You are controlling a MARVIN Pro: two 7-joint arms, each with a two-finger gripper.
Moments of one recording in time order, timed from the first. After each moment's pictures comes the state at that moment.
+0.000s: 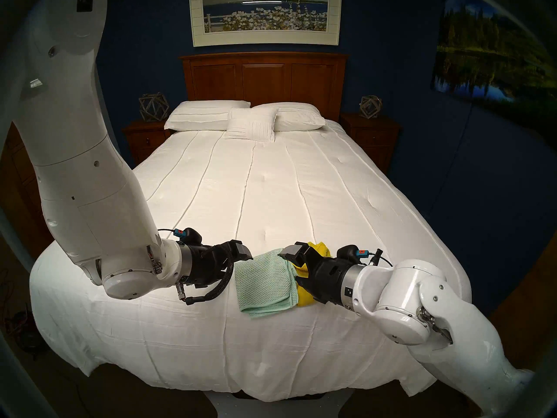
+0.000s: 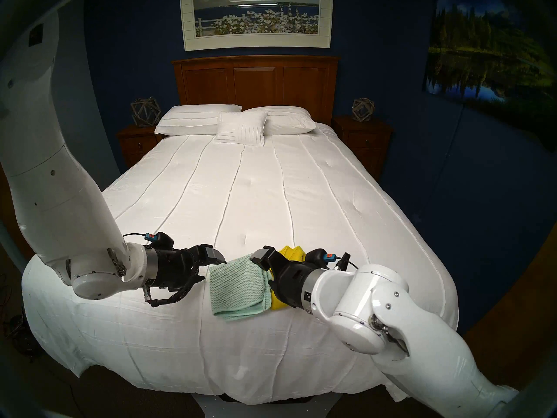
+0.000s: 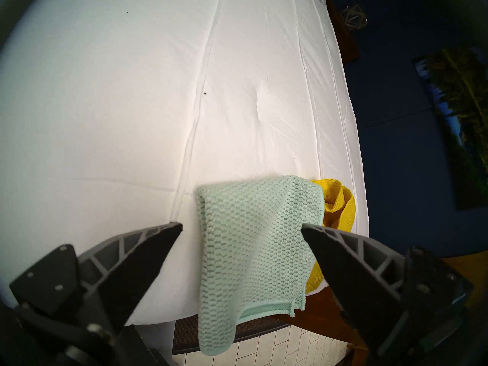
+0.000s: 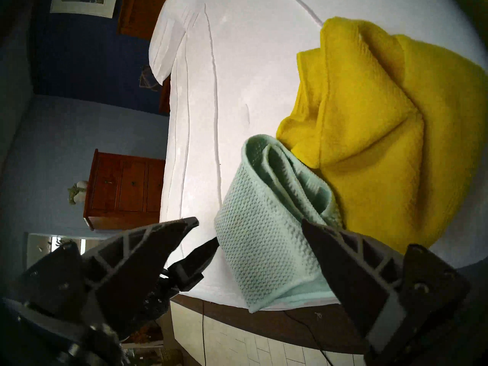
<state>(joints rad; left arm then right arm) -0.74 -1.49 1.72 -2.18 2.79 -0.20 -0.83 -1.53 -0.93 1.06 -2.27 1.95 0.19 -0.84</state>
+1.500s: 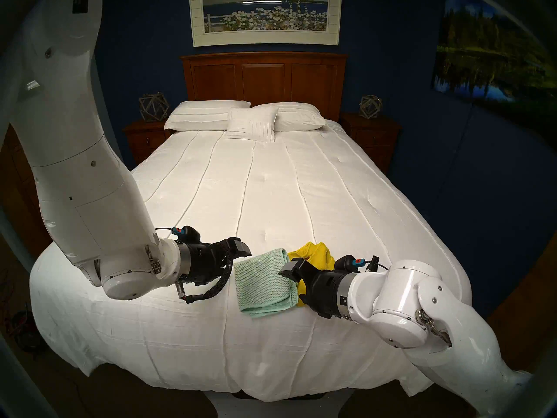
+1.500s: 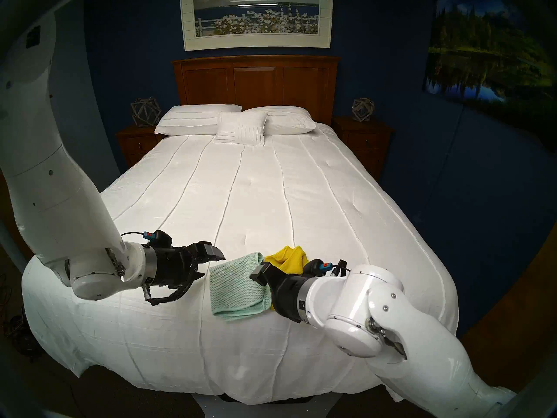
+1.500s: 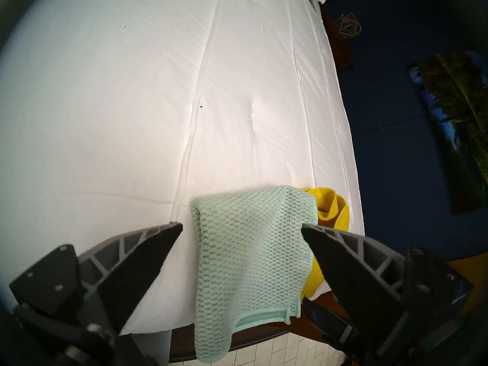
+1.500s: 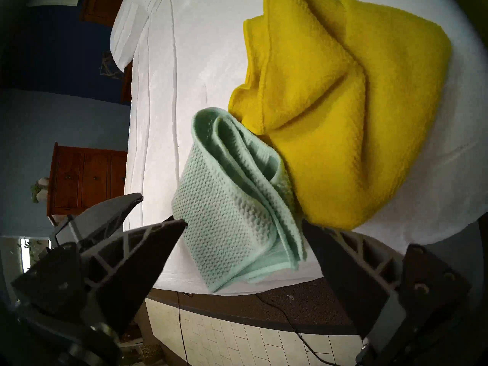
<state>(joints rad) -0.74 -1.47 1.72 -2.19 2.78 -0.22 -0.84 -1.54 -0.93 1.04 -2.31 1.97 0.18 -1.01</state>
